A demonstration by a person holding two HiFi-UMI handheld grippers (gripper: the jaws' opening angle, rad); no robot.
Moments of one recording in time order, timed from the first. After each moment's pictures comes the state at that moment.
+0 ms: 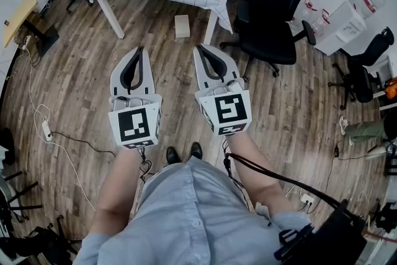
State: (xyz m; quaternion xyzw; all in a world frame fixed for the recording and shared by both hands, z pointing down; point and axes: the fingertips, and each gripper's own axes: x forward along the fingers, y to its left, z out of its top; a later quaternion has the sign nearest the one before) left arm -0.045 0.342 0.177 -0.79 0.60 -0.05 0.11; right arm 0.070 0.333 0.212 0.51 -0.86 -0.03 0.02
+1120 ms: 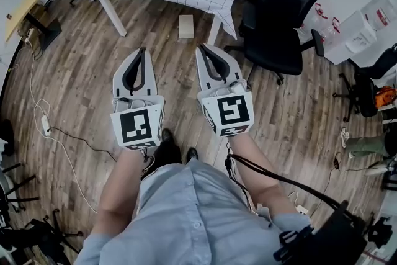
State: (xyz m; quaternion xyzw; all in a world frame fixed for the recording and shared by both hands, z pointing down) left arm -0.016 0.281 0.205 -0.77 0.63 -0.06 0.09; right arm 0.099 0.265 0.237 0.49 -0.87 -0.02 0.01
